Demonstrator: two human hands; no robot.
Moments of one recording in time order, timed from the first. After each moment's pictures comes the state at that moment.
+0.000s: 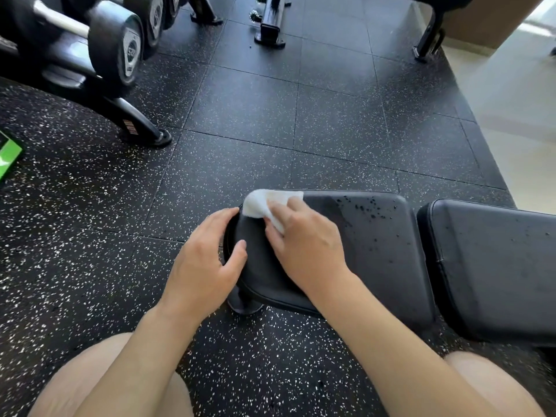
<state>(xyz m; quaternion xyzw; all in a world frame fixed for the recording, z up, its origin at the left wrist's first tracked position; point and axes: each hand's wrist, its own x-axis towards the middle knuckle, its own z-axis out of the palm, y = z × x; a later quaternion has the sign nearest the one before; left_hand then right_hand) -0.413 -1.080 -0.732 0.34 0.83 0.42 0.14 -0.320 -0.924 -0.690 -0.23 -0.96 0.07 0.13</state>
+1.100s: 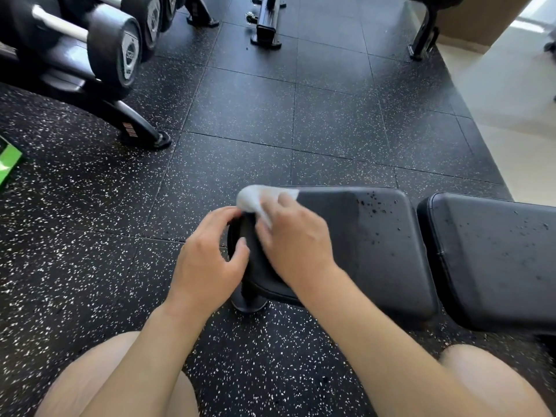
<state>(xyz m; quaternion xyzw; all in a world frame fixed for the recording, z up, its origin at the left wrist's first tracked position) -0.410 -1.081 -0.732 0.34 0.82 0.45 0.10 -0.333 -0.946 -0.688 -0.26 -0.96 0.04 0.13</state>
